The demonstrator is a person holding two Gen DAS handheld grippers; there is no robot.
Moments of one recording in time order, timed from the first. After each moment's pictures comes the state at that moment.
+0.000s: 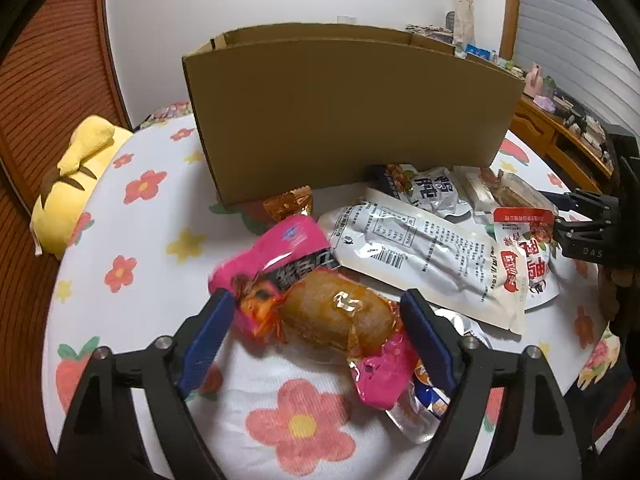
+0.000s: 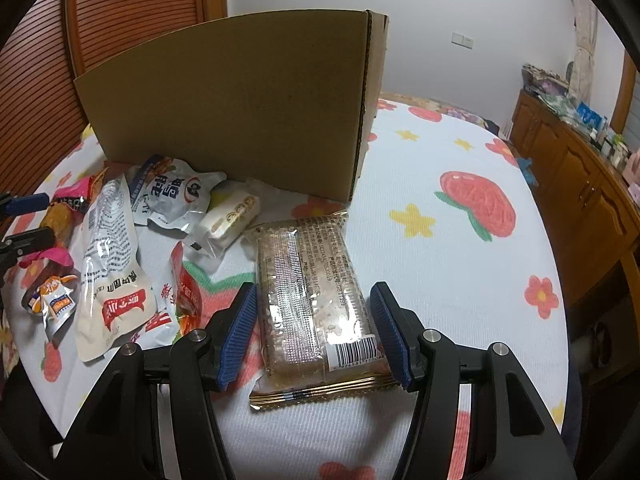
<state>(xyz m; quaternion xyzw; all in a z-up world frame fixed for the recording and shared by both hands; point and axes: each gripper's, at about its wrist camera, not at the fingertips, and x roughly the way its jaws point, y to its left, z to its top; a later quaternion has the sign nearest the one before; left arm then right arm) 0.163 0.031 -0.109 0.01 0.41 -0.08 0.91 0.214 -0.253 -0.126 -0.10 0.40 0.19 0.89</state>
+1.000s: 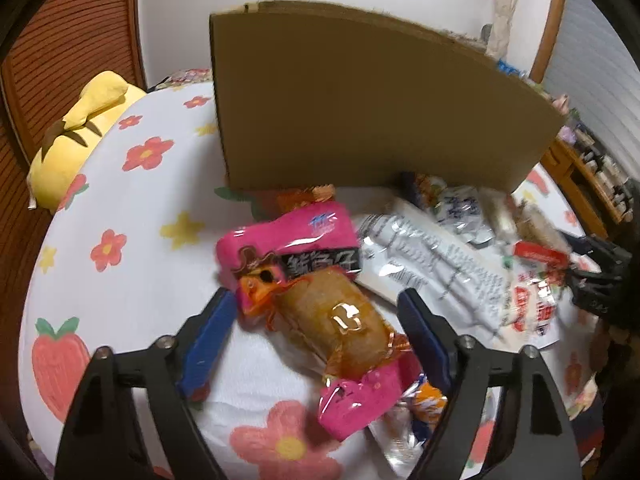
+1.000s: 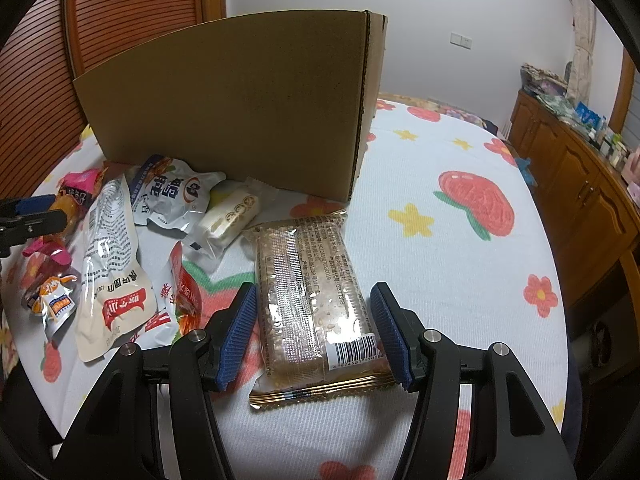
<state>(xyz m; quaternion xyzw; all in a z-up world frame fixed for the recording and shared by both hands) 0.185 0.038 -0.117 -0.05 0.44 -0.05 0.90 0.213 -0.254 -0.127 -0.10 0.40 0.19 0.89</state>
